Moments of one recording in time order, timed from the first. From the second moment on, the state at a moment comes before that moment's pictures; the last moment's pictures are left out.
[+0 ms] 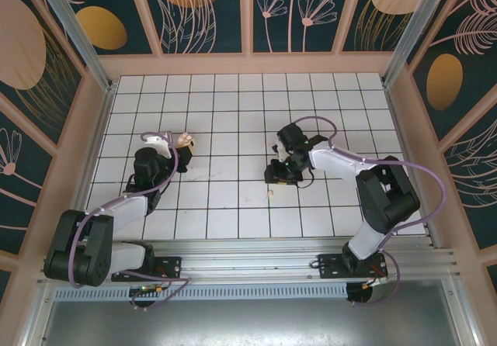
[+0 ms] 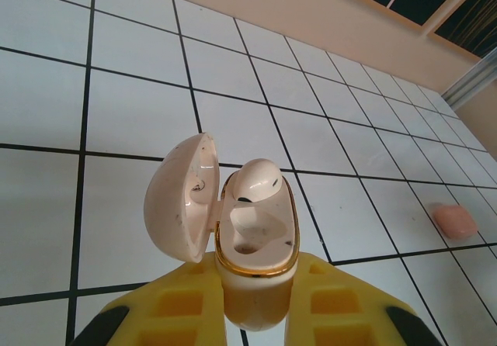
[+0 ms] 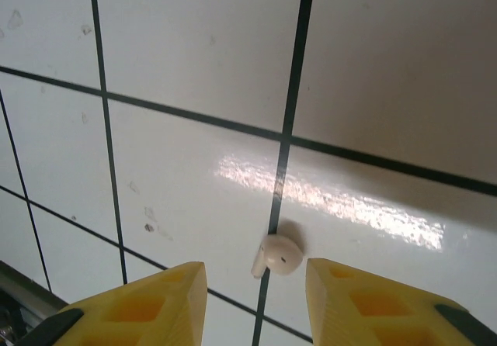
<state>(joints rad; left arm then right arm) -0.17 1.28 0.36 0.59 0.29 -0.43 0.58 1.66 1.03 -0.65 -0.38 0.47</state>
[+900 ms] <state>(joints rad) -0.17 1.32 0.37 0.59 0.36 -0.43 0.63 1.79 1.05 -0.62 -0.41 0.50</state>
